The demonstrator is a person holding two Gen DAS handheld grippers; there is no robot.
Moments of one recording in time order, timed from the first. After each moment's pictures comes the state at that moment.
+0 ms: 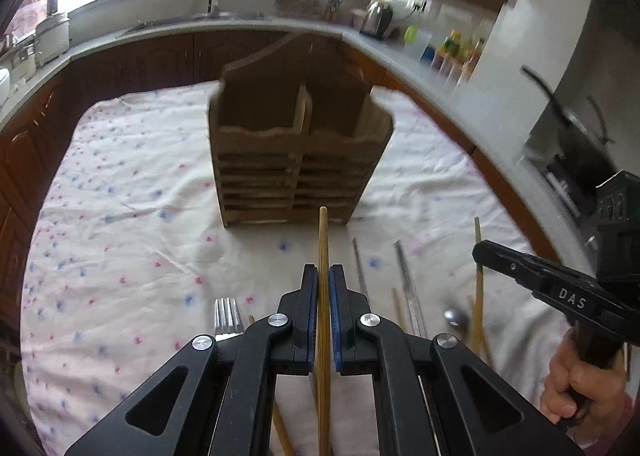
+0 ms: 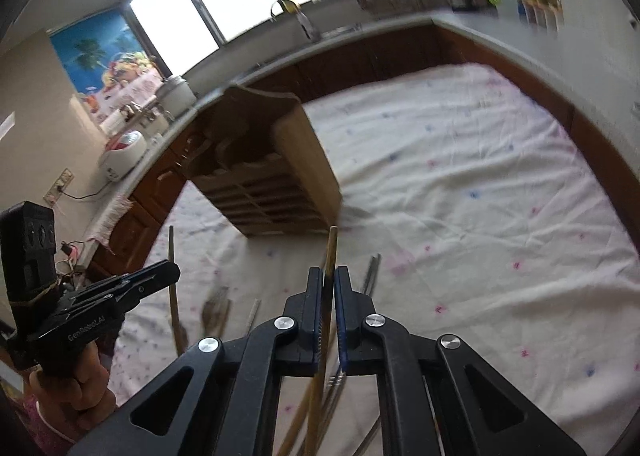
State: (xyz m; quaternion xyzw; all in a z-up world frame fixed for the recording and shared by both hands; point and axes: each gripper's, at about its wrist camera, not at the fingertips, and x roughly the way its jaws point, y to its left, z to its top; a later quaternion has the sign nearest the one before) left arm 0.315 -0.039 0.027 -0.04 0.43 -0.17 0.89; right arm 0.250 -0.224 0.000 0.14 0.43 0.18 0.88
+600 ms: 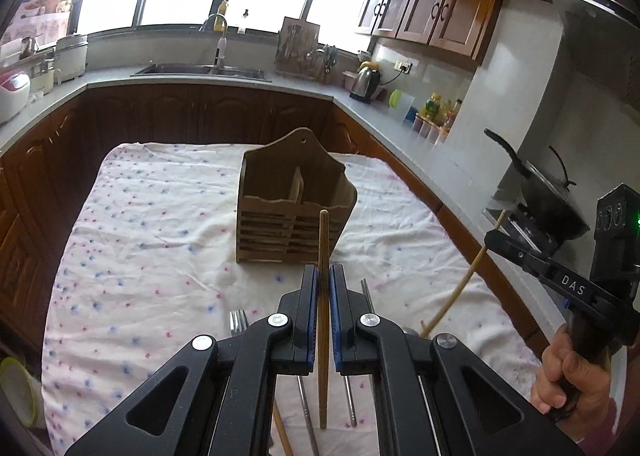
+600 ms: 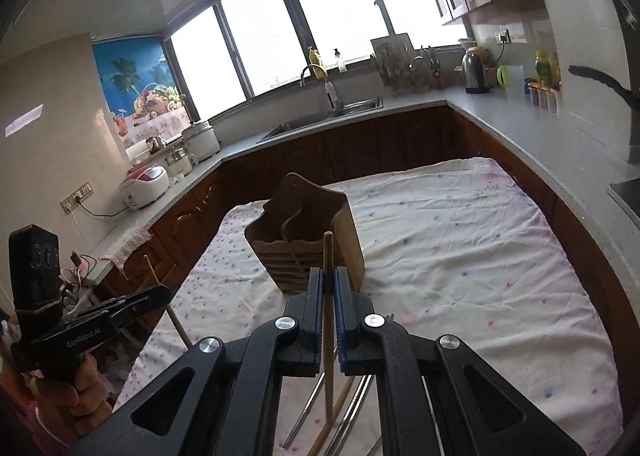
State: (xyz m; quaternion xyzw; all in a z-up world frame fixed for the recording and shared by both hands) left arm 0.208 0.020 0.097 -0.08 0.33 -0.18 0.92; right arm 0.207 -0.222 0.078 0.12 0.31 0.18 0.93
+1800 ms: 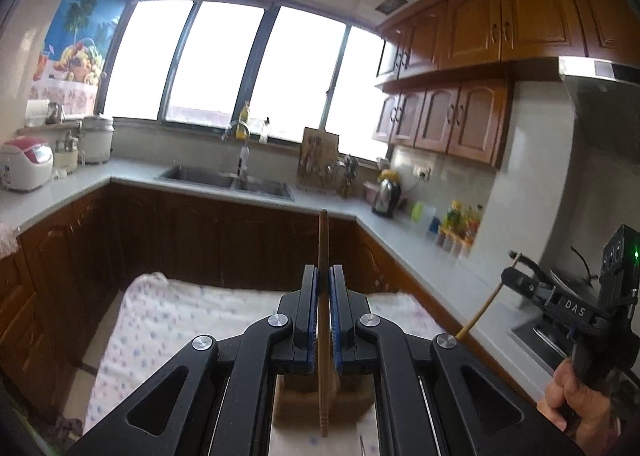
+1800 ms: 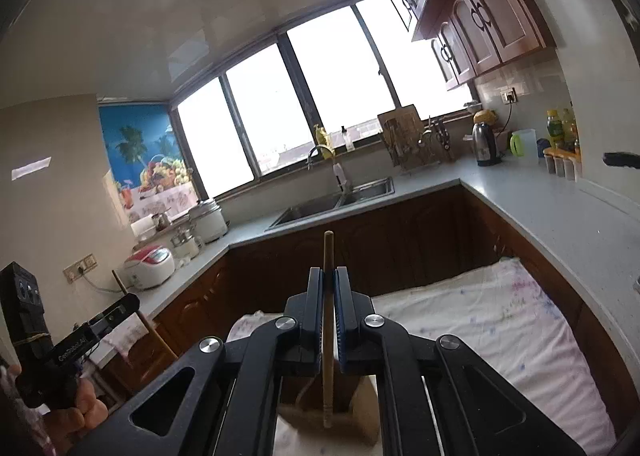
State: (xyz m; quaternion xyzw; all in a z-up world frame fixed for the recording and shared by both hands) left arm 0.284 0.036 0.151 -0.09 0.15 -0.13 0.98; right arm 0.317 -0.217 0.161 0.16 0.18 0.18 0.95
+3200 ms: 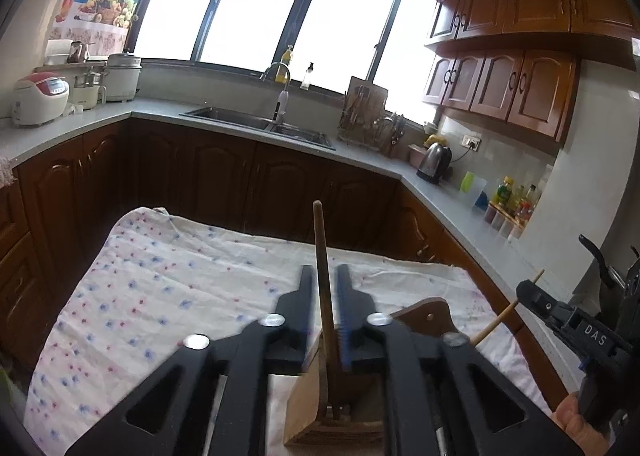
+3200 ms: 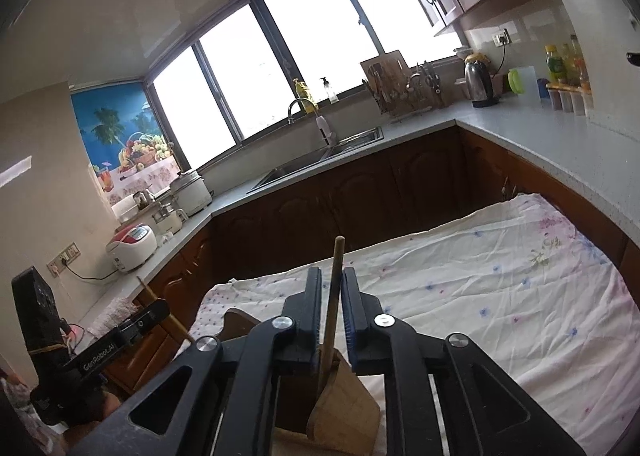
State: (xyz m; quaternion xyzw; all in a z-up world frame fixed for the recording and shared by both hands) left arm 0.416 0.011 0.029 -0.14 0.23 -0.07 0.96; right arm 0.391 -0.195 0.052 0.18 0.25 0.17 0.93
